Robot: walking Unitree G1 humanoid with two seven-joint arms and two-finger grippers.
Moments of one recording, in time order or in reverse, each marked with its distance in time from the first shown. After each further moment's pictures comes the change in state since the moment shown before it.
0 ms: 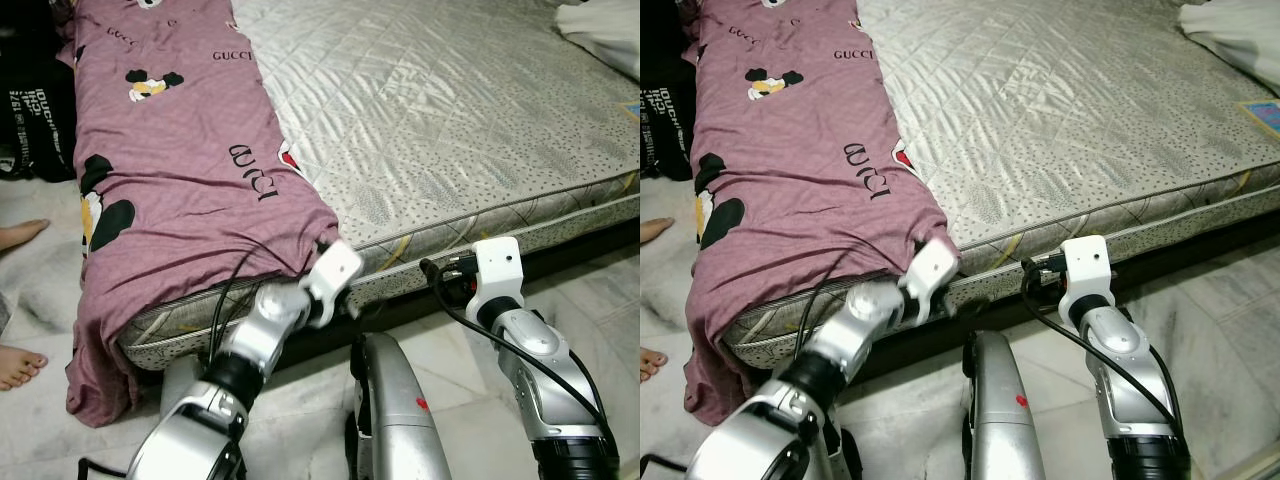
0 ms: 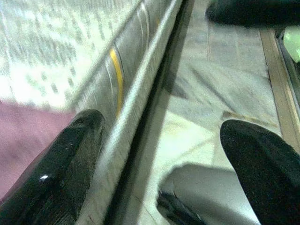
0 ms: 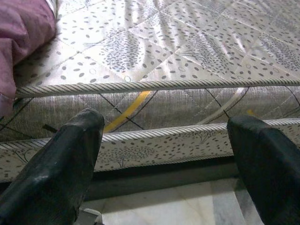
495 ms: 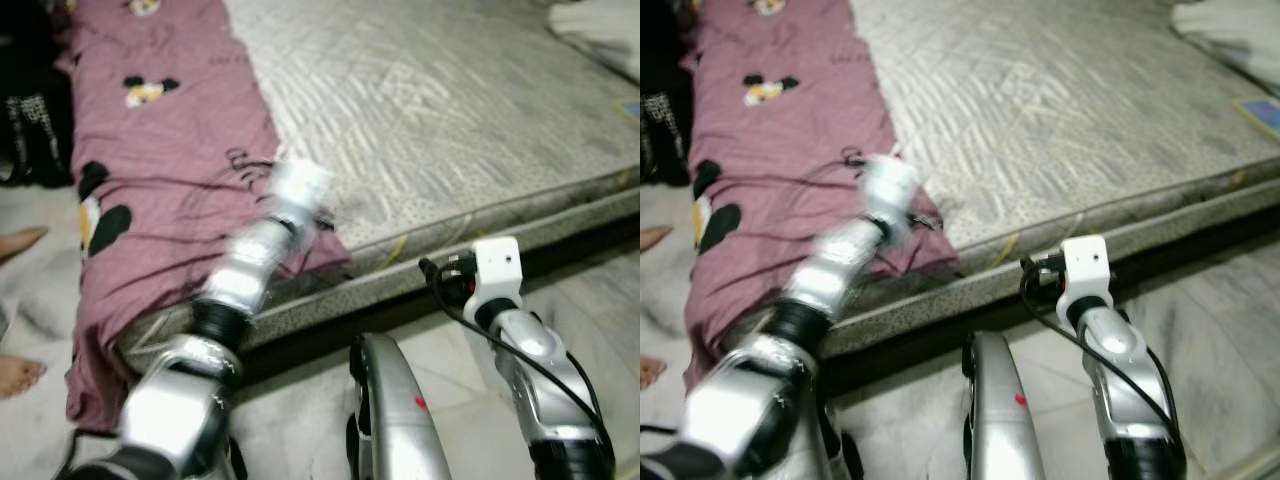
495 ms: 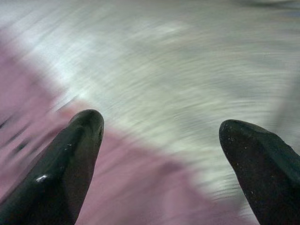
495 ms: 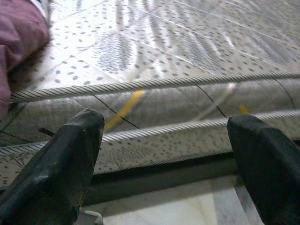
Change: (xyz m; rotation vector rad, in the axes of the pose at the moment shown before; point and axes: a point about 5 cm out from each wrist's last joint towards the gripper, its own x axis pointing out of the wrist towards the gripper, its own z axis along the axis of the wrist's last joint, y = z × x) left arm -0.042 0.095 0.031 -0.185 -0.138 0.627; right arm -0.006 0.002 -0.001 0.022 -0.007 -0.019
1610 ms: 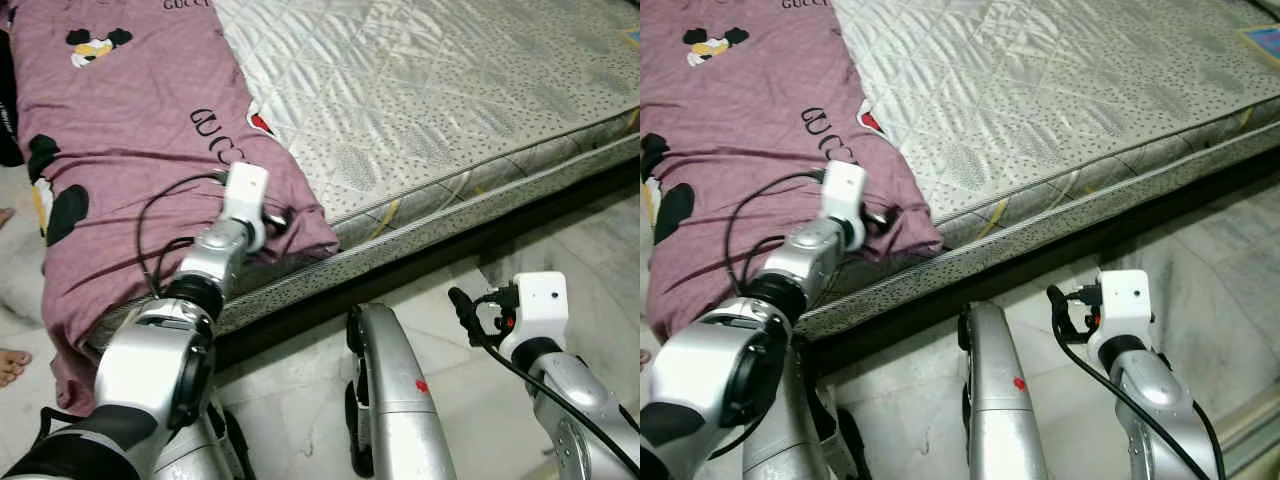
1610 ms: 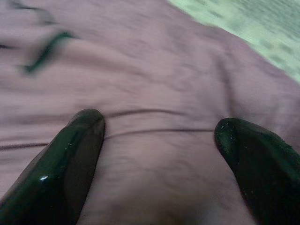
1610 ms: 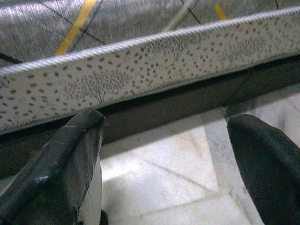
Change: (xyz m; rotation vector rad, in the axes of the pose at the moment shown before) left arm 0.007 0.012 -0.019 0.043 0.217 -0.024; right arm -0.047 -0.014 -0.007 0.056 0.064 -0.066
